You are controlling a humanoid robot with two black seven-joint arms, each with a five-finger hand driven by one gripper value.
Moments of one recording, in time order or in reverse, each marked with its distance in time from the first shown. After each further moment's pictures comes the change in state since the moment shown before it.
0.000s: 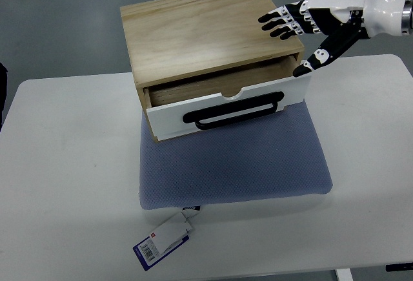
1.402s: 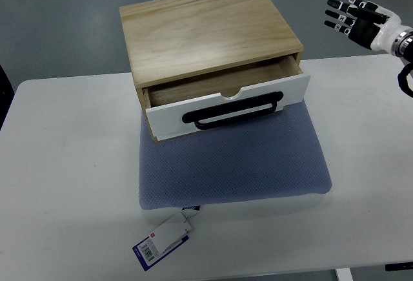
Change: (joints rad) left arm 0.000 0.000 0.000 0.000 0.000 0.000 0.000; right arm -0.126 0.434 0.166 -0.849 0.571 -0.273 0.049
